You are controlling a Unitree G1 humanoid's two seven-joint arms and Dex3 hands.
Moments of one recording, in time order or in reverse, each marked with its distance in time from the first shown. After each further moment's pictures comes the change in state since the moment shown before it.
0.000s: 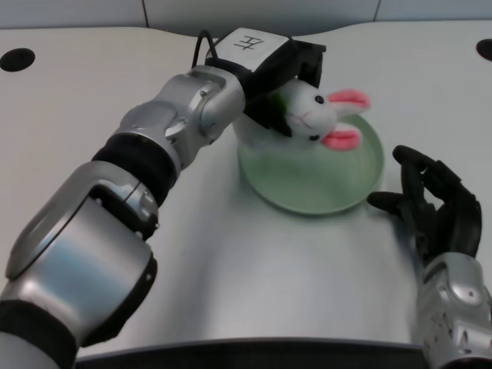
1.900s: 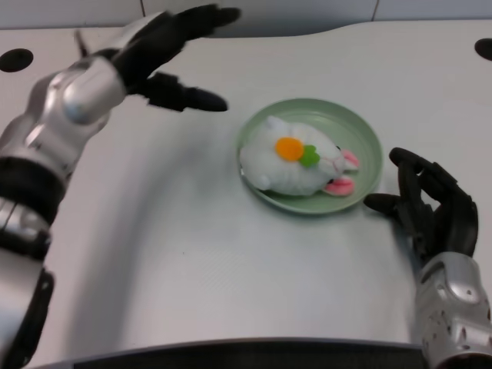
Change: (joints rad) left arm 0.272 0.313 0.315 -0.273 -0.354 -0.124 -0.311; right arm -0.024 -0.009 -0.004 0.051 0.006 -0.007 0.010
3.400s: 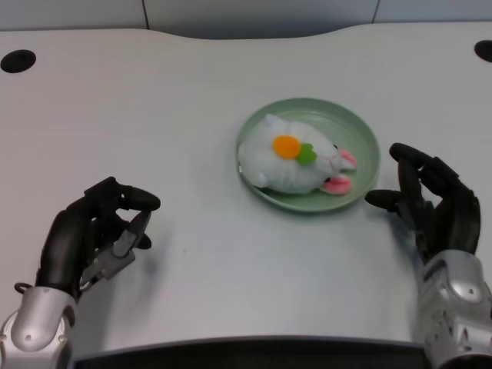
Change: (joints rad) left arm 0.878 -0.224 0.294 -0.720 -0.392 0.315 0.092; right arm 0.012 -0.006 0.015 -0.036 -0.021 -0.009 0.003
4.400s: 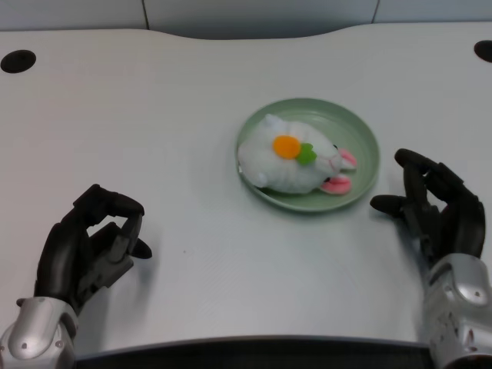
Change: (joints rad) left arm 0.024 -0.034 0.043 -0.043 -0.088 0.087 -0.034; right arm -0.005 -0.013 -0.025 0.034 0.009 0.008 0.019
